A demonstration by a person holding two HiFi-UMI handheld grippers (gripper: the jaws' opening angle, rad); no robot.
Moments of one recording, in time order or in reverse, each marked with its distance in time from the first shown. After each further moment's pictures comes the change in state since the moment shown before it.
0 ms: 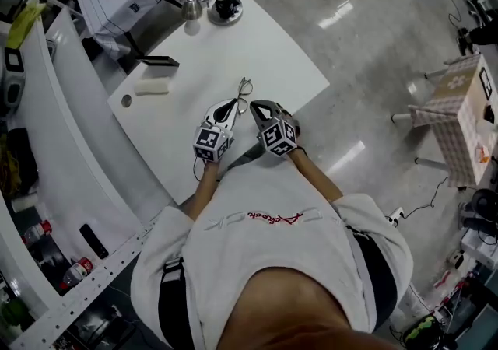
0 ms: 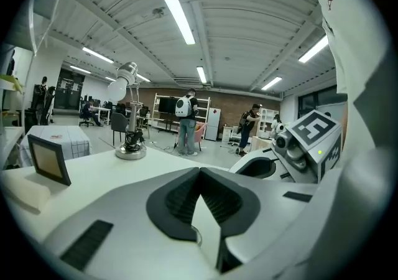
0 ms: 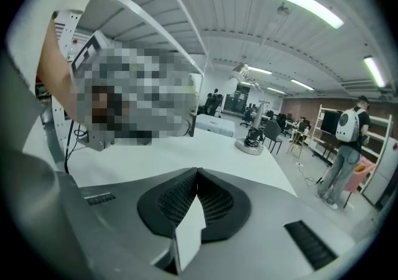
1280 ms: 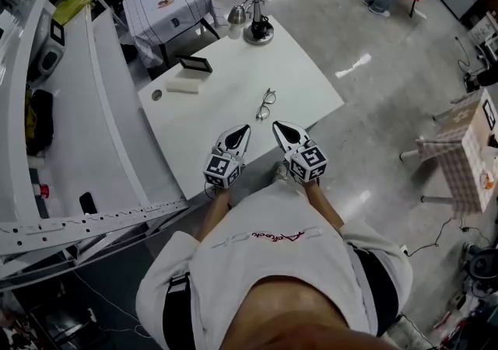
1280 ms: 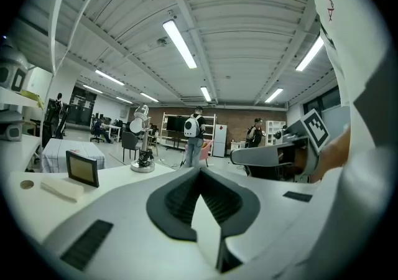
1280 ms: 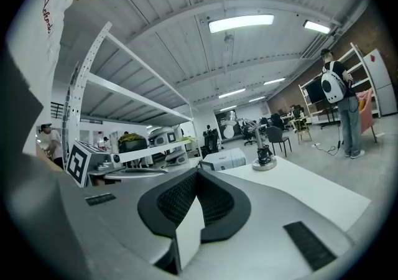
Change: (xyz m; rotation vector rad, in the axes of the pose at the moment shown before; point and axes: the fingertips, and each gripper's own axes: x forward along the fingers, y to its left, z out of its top) left arm -0.118 -0.048 0.022 0.020 -0.200 0.085; right arm -0.107 0.038 0.087 0.423 -0.421 0.050
